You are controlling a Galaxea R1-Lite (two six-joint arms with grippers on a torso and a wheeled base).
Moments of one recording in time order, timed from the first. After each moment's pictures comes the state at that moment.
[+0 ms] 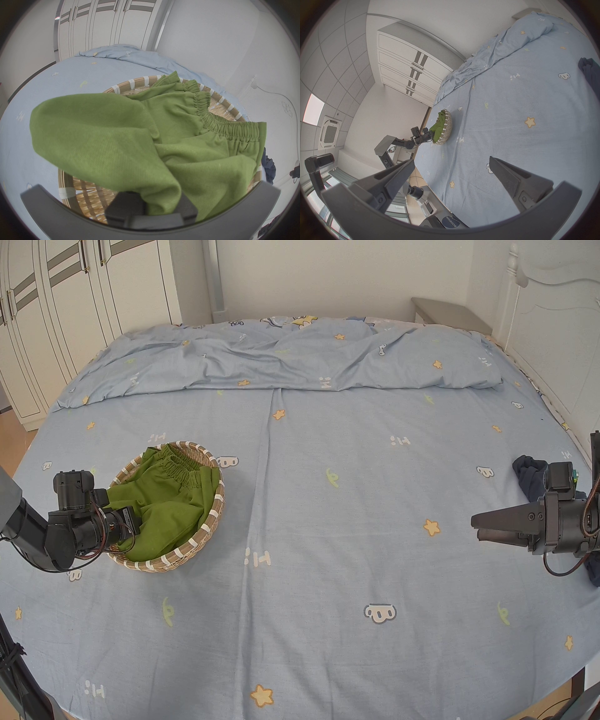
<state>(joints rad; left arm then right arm) 0.11 1.99 -0.85 -0.63 -0.20 -0.25 0.19 1.36 -0.79 -0.06 0.78 0.39</state>
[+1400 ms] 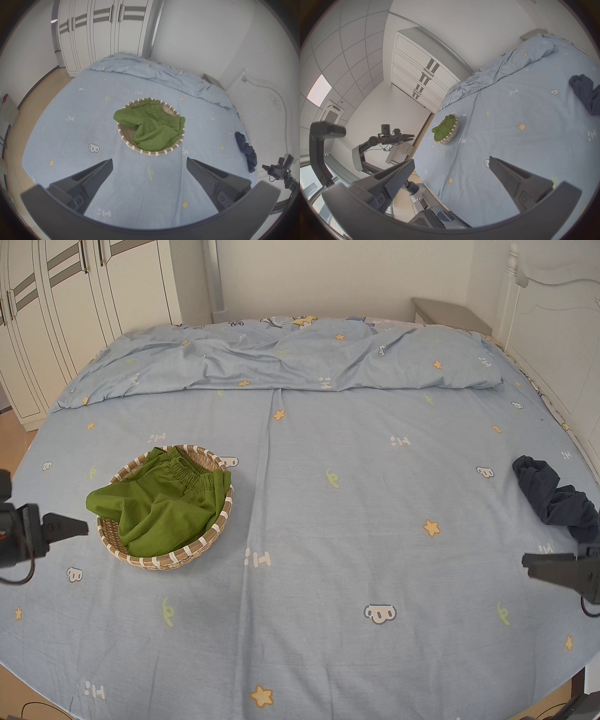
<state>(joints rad) -0.01 1.13 -0.96 0.43 -0.07 -0.25 0.15 1.01 -0.58 -0.06 0.76 0.33</state>
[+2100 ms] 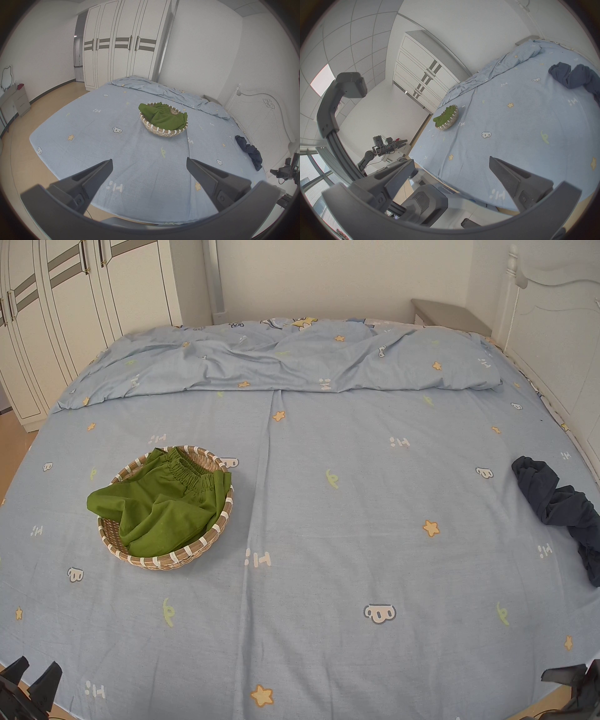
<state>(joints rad) 0.07 0.27 -0.40 0.48 -0.02 -0.27 0.09 0.34 -0.30 0.31 0.76 0.31</state>
